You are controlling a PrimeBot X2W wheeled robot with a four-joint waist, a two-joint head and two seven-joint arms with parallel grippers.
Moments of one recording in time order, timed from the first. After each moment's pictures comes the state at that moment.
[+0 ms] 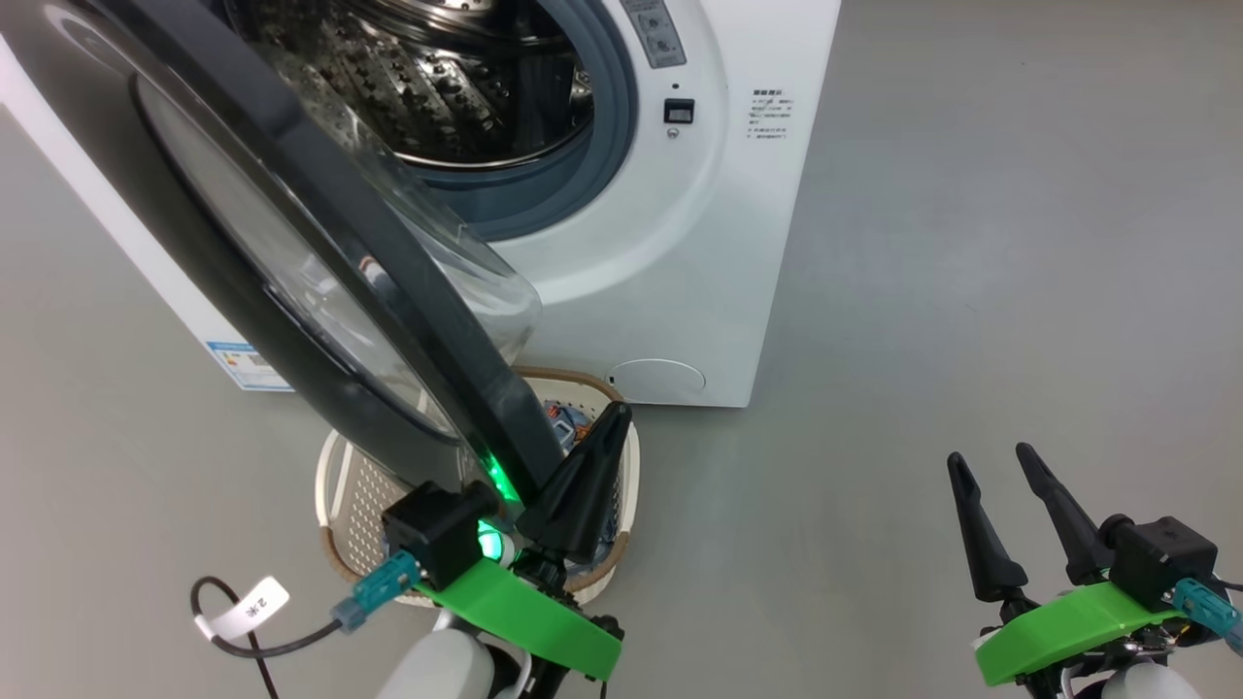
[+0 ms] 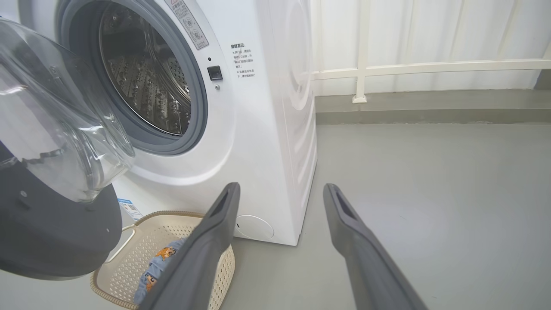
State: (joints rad) left arm -0.34 0.02 -0.51 0.32 -0.55 -0.11 -0.25; right arm -0.07 -0.19 0.12 0.26 0.37 0.13 -0.25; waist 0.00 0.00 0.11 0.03
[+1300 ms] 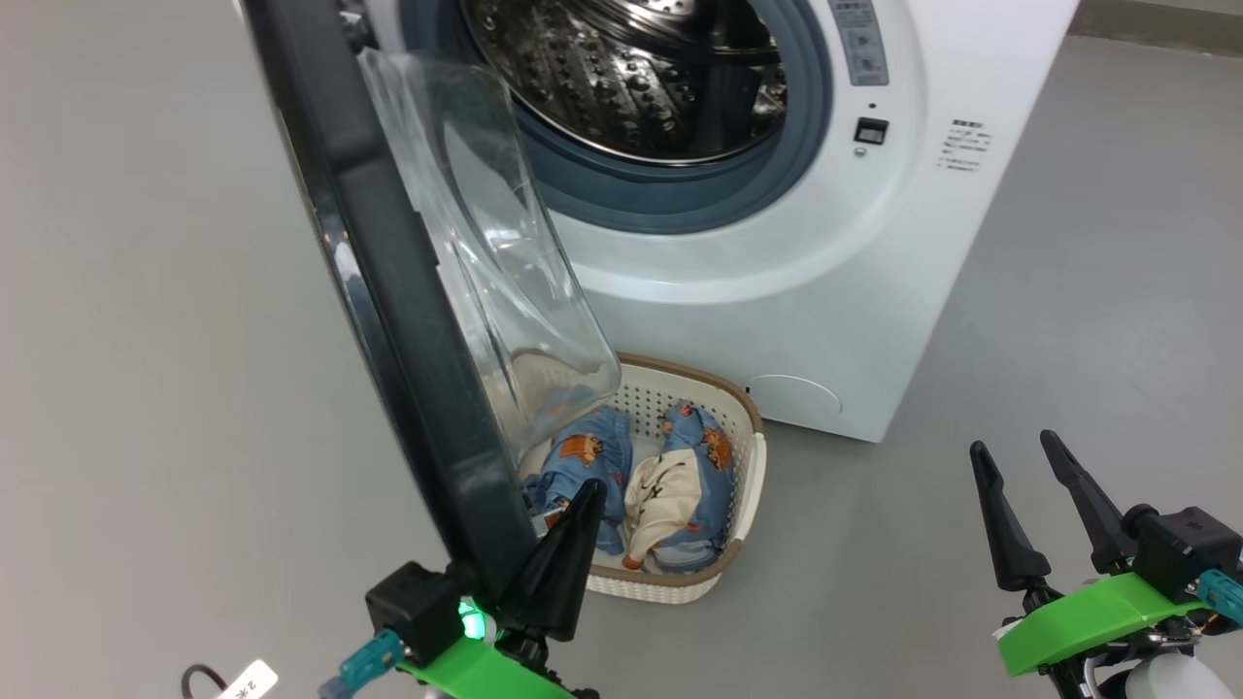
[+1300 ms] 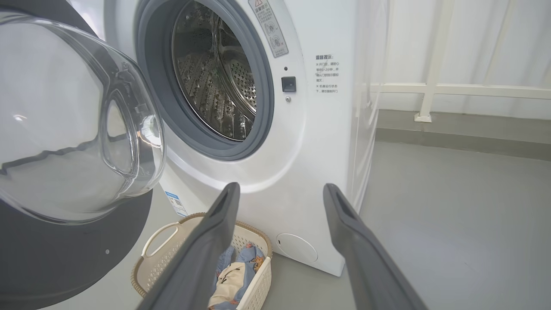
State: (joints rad) left arm -0.20 0.00 -0.45 0.30 -0.53 -0.11 -0.25; right arm -0.08 -0.22 0.10 0.25 0.36 0.13 -0.25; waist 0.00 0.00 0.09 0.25
